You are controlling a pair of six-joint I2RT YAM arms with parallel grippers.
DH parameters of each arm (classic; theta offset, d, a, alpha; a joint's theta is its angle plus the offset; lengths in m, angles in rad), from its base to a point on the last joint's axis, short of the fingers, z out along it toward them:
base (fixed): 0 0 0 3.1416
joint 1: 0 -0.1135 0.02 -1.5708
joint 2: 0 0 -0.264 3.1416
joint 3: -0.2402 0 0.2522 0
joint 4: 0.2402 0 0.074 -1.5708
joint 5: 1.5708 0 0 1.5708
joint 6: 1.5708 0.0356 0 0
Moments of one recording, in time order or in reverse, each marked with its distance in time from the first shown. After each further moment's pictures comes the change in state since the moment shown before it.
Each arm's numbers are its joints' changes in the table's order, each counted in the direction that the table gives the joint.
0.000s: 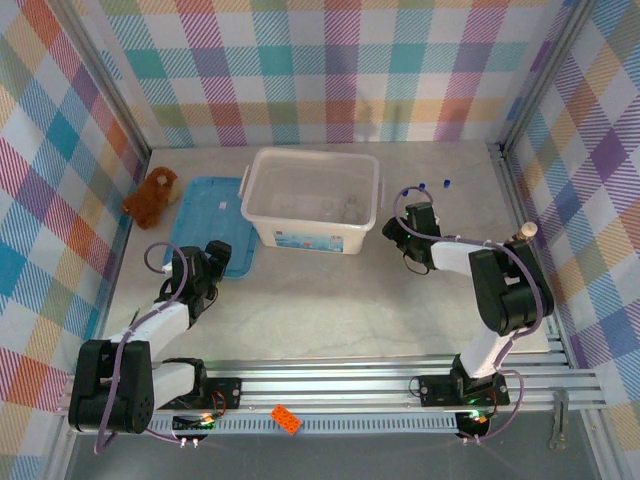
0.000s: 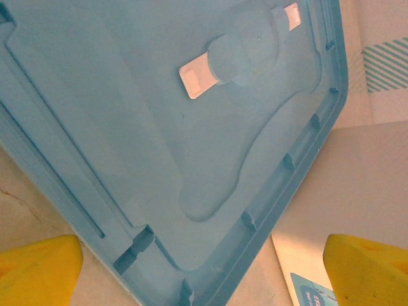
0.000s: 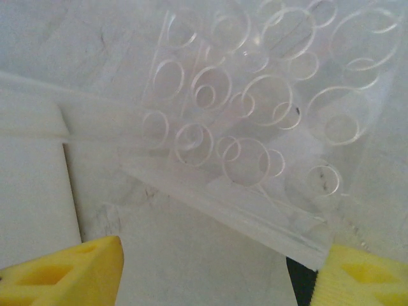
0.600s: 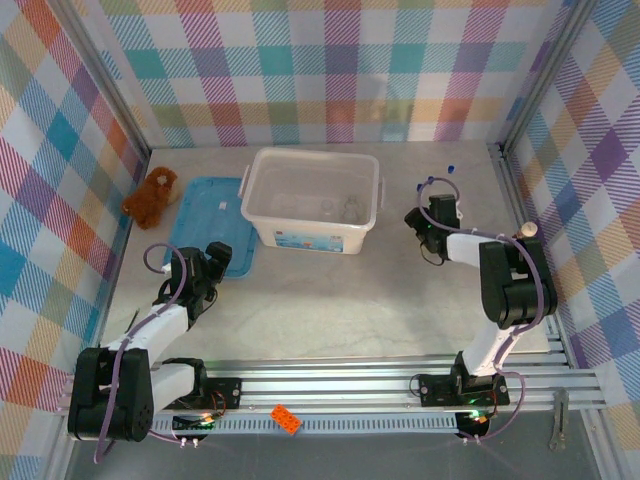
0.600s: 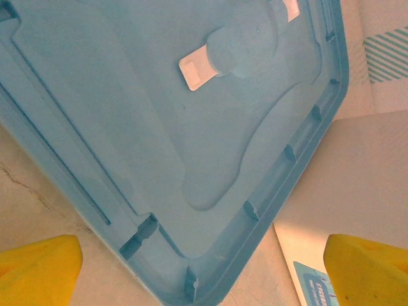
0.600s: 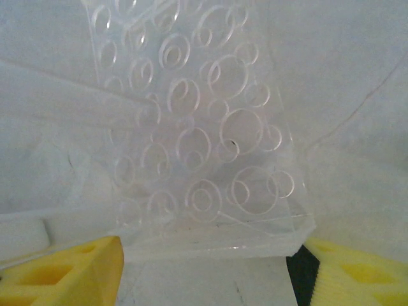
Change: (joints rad) left arm 0.000 0.040 0.000 0.050 0.007 0.027; right arm 0.156 -0.028 -0.051 -0.003 -0.008 0.039
